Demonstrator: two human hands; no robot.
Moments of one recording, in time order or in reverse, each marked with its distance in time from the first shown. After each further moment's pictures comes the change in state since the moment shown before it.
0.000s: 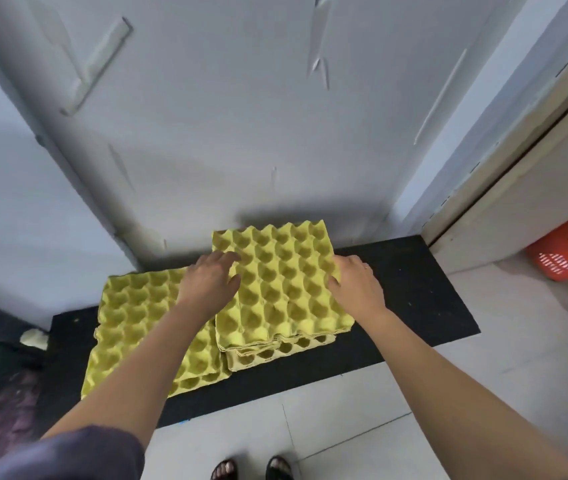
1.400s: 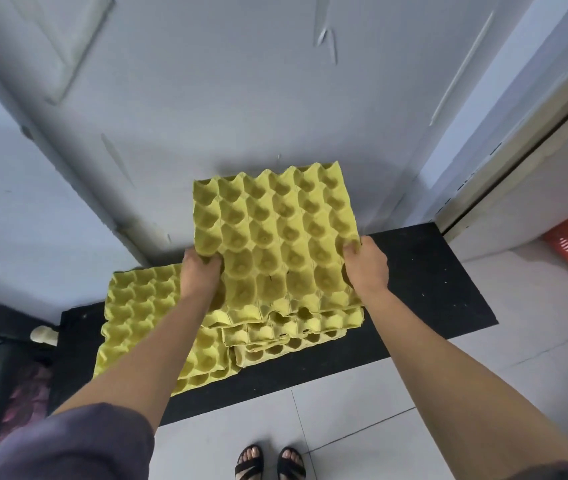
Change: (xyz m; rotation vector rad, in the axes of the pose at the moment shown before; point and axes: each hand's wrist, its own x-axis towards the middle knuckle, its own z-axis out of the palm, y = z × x) left_hand 0.024 -0.013 0.019 -0.688 0.122 -0.620; right_hand 0.031 -0.010 0.005 0.468 0.127 0.377
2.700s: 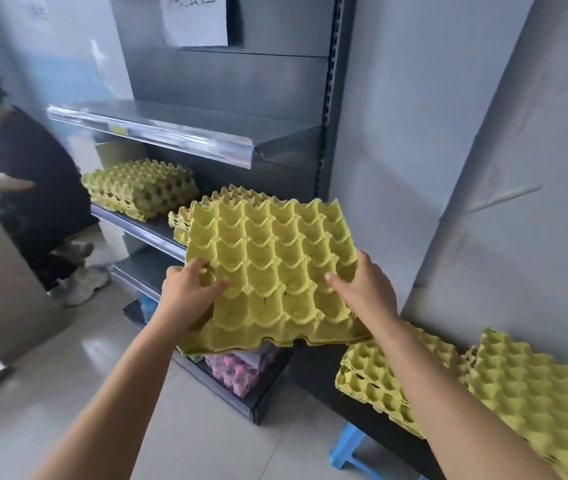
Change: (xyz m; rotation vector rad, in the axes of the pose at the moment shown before) left_hand -0.386 -0.217 -0.456 0.090 0.709 -0.120; right_hand -0.472 -0.239 0.065 -0.092 -0.421 -1.016
